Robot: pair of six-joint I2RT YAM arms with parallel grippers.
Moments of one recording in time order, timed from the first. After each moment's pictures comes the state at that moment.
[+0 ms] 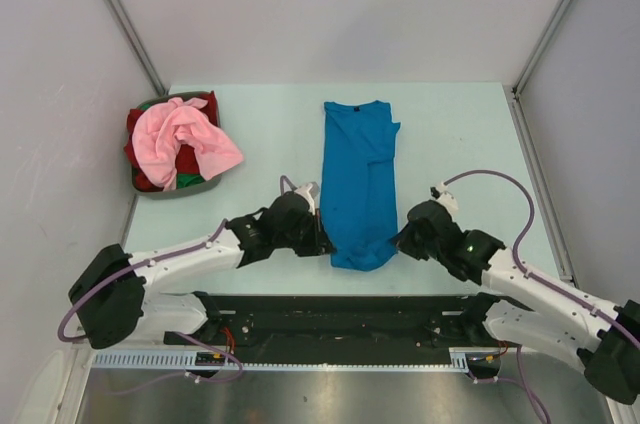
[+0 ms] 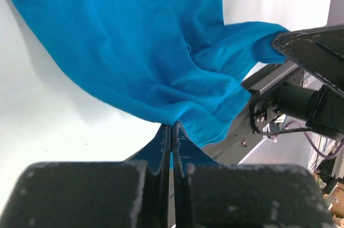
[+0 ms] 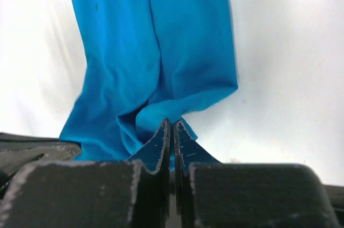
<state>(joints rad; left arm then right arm) -0.91 1.22 0.64 -0.17 0.14 -0.91 0.85 0.87 0.57 -0.54 0.26 1.15</state>
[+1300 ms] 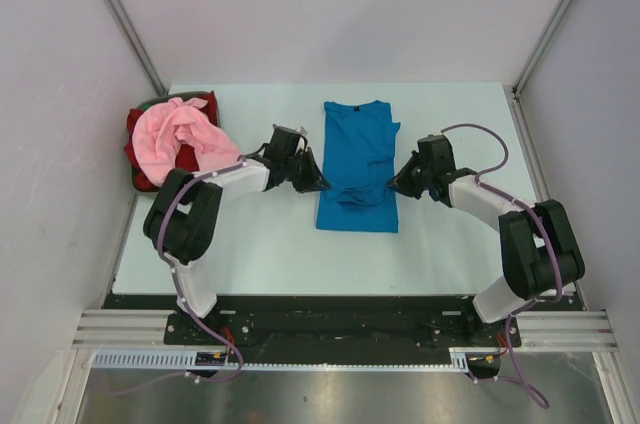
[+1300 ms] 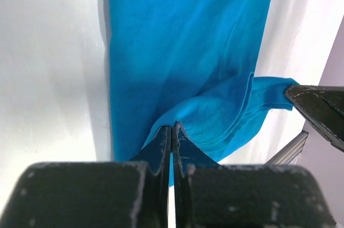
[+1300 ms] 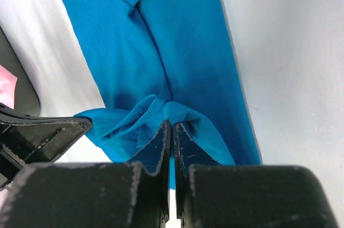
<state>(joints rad) -0.47 1.83 1.11 -0.12 0.34 -0.79 0.32 1.55 0.88 -0.12 -0.15 0.91</state>
